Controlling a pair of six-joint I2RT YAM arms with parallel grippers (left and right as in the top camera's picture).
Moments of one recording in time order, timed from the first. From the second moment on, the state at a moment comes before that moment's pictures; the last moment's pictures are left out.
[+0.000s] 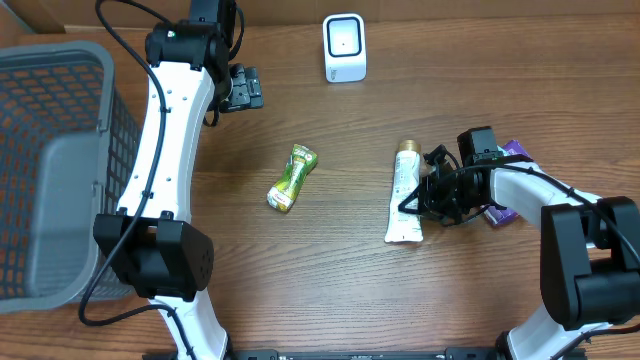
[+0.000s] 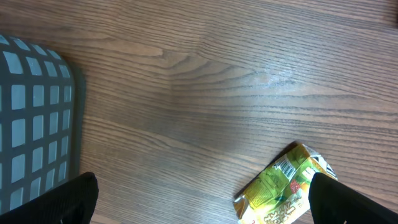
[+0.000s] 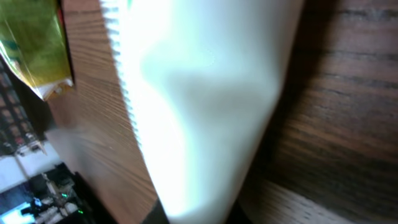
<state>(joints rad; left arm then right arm) -0.12 1.99 2.07 -1.36 -0.21 -0.34 0.13 1.83 0.93 -0.55 -0.72 0.22</state>
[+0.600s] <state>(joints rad) -0.12 1.99 2.07 -1.36 -0.21 -0.34 0.13 1.82 1.42 -1.11 -0.98 -0.03</state>
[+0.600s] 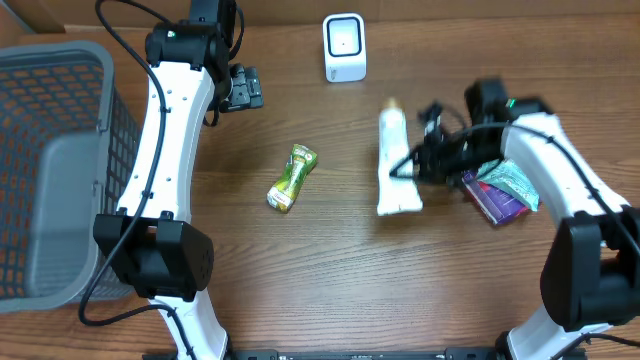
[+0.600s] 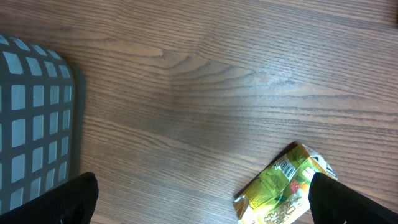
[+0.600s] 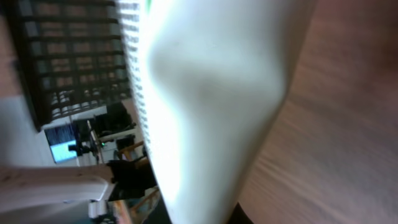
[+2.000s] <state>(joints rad) -0.12 1.99 2.07 -1.36 -0.21 -0.34 0.37 1.96 2.14 -0.99 0.14 0.15</state>
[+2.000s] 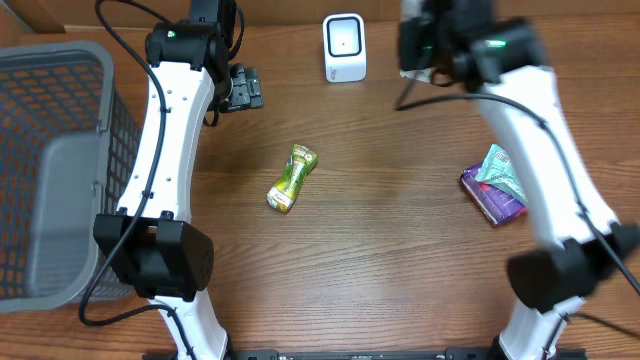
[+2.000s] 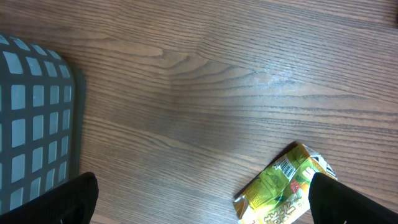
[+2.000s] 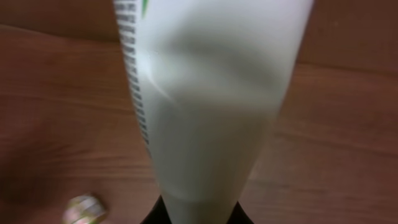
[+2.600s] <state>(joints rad) -0.12 1.99 2.07 -1.36 -0.21 -0.34 0.48 2.36 2.14 -0.60 0.63 -0.45</state>
